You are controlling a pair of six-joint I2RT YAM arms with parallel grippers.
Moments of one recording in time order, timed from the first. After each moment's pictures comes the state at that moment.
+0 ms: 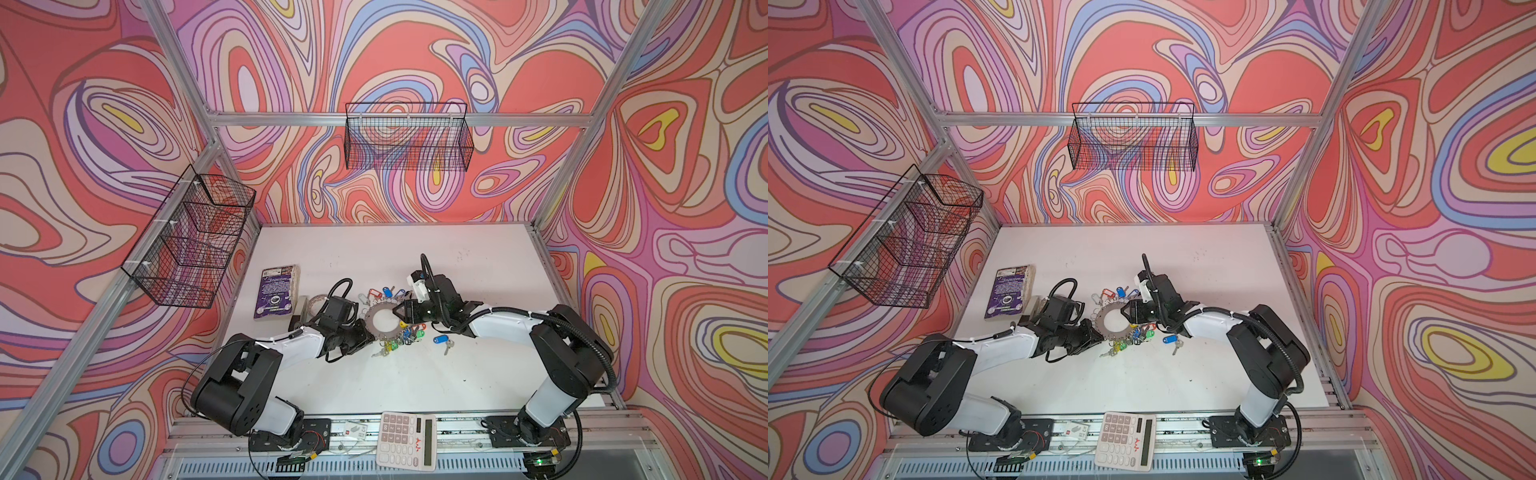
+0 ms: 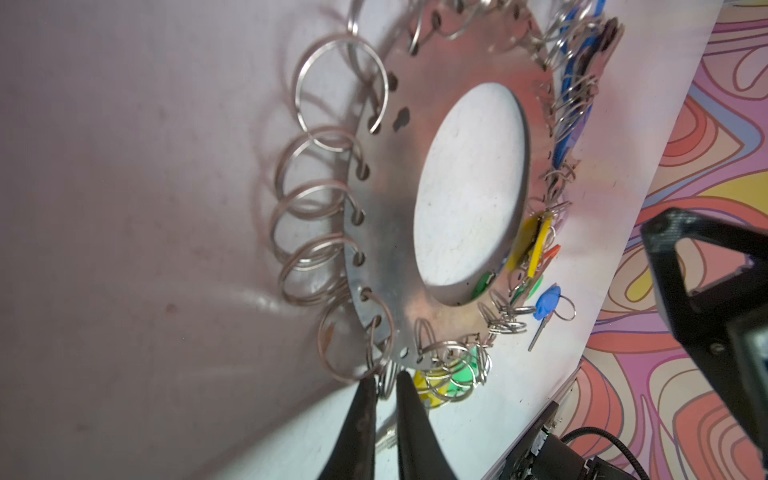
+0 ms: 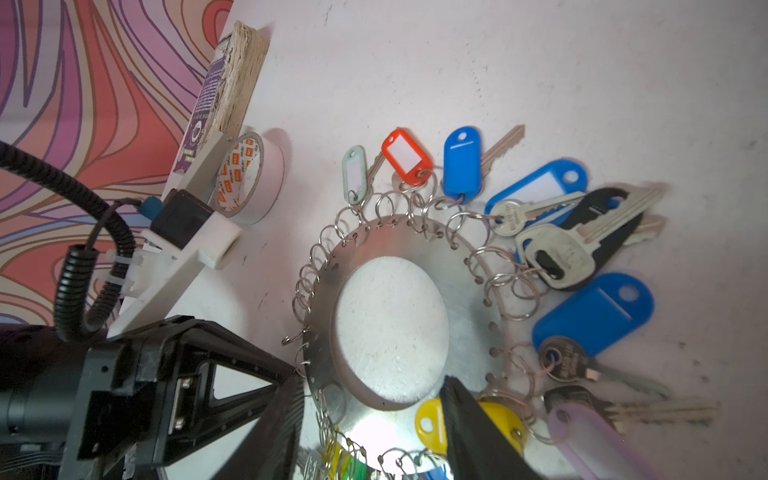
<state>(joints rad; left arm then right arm) -0.45 1.46 0.54 -0.05 0.43 -0.96 0.66 1.69 0.88 0.14 -0.33 0.54</state>
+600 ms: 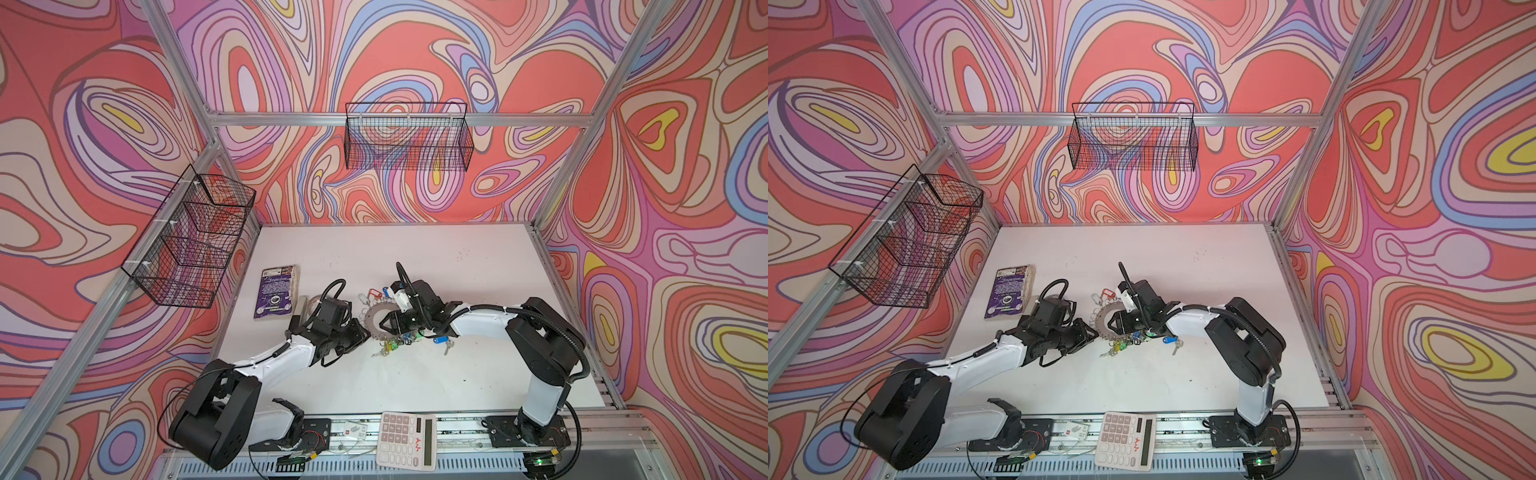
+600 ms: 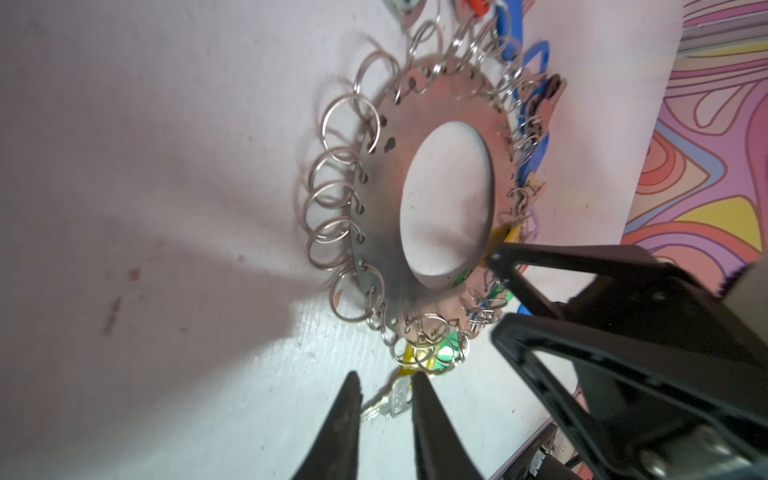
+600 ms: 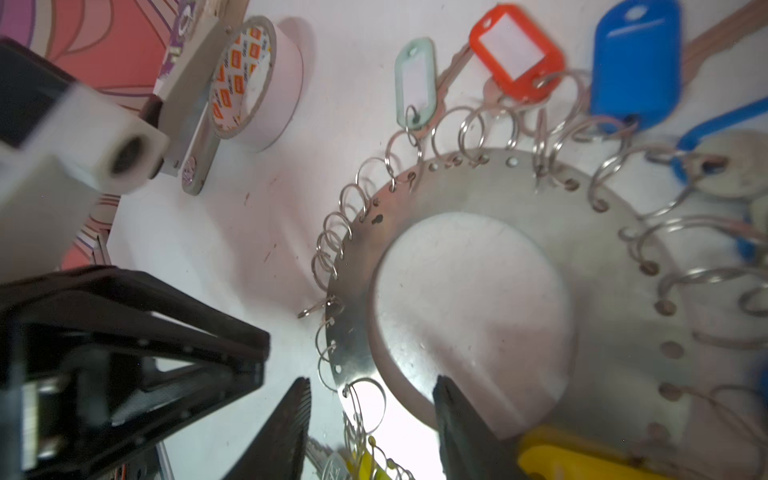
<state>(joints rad) -0.44 1.24 0.50 -0.14 0.33 -0.97 0.76 1.85 0.99 0.05 -0.38 0.48</state>
